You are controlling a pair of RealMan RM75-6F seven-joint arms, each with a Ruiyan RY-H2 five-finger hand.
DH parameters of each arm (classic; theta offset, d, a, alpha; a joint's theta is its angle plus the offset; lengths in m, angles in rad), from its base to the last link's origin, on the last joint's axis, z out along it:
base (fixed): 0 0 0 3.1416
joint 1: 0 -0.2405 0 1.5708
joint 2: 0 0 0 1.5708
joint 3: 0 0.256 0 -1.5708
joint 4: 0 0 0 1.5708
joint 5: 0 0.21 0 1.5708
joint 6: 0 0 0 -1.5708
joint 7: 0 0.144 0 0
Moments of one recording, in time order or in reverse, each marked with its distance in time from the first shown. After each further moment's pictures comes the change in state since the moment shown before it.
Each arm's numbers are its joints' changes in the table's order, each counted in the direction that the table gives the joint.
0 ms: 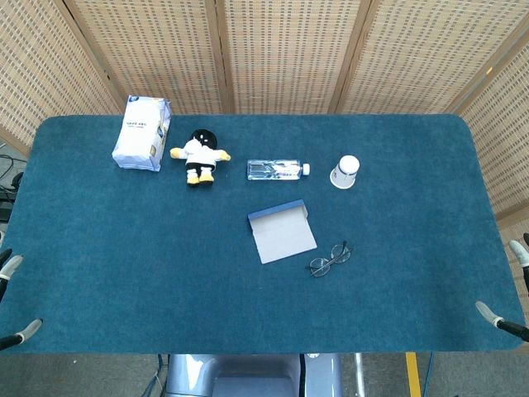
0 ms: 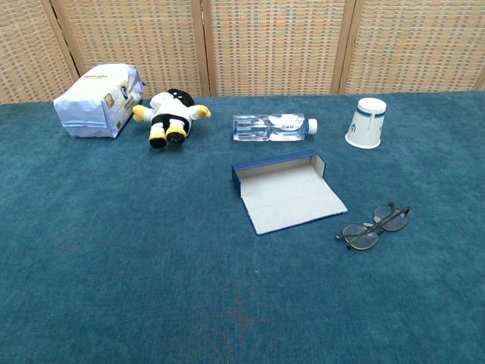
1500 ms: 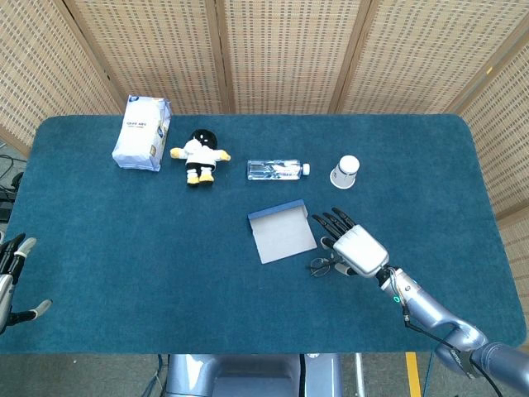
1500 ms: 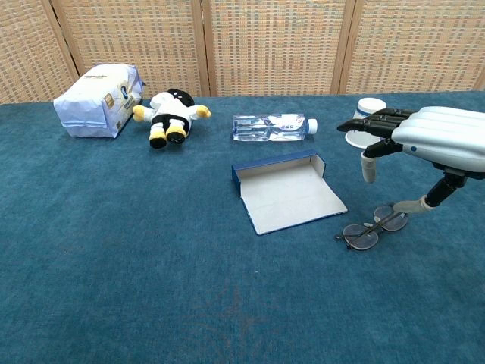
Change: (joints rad) left arm 0.111 -0.027 -0.081 -0.067 -0.240 0.197 0.166; right arm -0.653 -0.440 -0.011 0.386 -0.173 0.644 -0.237
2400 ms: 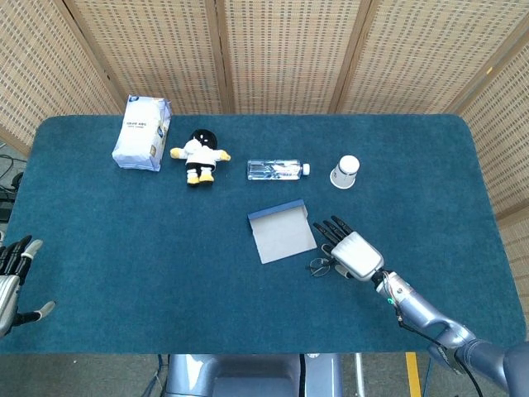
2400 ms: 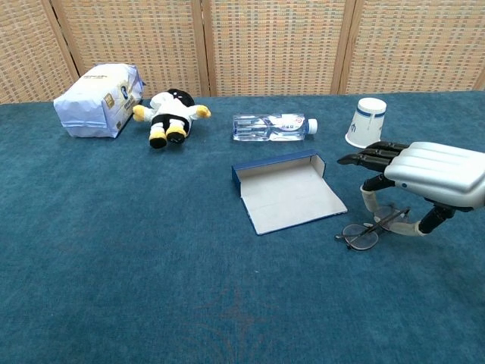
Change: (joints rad) left arm 0.010 -0.017 0.012 0.003 -0.006 0.011 0.035; right arm -0.021 -0.141 -0.097 0.218 0.029 -0.024 0.012
